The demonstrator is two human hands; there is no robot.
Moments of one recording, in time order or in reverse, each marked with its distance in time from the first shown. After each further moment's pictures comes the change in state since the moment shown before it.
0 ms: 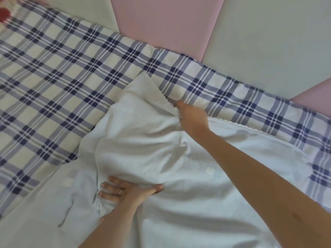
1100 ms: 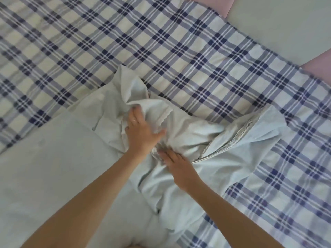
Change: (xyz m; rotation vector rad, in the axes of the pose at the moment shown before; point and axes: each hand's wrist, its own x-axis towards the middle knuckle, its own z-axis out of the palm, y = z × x) left_hand -0.044 -0.104 0.017 -0.109 0.636 0.897; right_hand -0.326 -0.059 0.078 0.114 -0.122 -0.465
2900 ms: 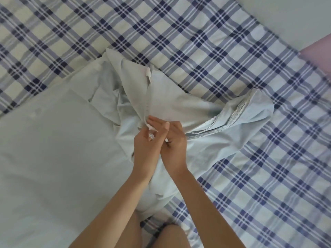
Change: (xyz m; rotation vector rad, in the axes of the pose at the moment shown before) left_hand -0.138 0.061 -0.058 -0.966 -0.063 -0.259; right_hand -0.007 -0.068 -0.087 0.732 0.521 0.193
